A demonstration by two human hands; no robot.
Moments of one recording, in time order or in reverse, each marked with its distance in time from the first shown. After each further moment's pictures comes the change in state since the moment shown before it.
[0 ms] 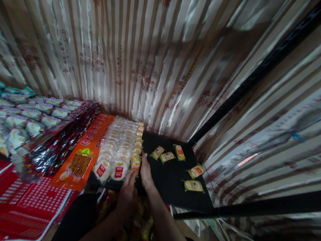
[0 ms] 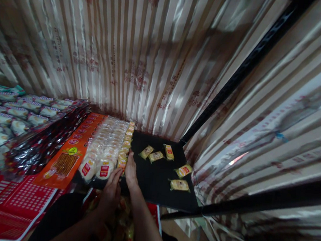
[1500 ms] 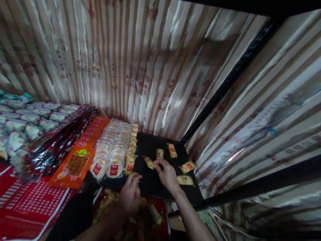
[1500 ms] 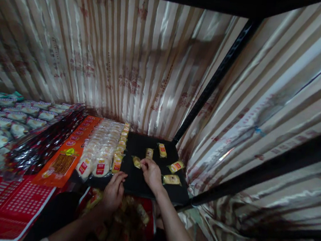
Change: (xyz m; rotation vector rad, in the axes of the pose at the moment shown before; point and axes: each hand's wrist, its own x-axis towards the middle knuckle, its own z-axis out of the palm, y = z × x) left_hand -0.004 0.042 0.004 0.075 -0.042 0.060; right_hand -0.023 -0.045 -0.118 -0.818 -0.040 -0.250
